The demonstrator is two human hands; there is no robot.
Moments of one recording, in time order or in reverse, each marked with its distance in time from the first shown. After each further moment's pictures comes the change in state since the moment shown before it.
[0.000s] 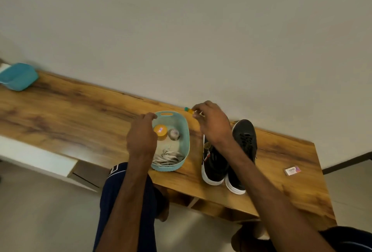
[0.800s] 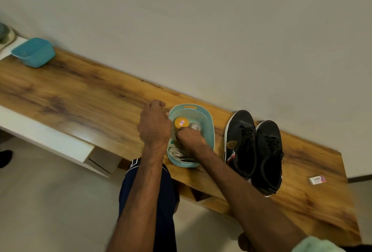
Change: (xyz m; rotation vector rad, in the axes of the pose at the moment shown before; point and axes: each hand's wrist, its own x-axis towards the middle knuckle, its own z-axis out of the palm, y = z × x) left_hand 0.024 -0.027 -0.017 -0.144 0.020 -0.258; right_hand 0.006 -0.046 0.160 -0.438 -0.645 -0.224
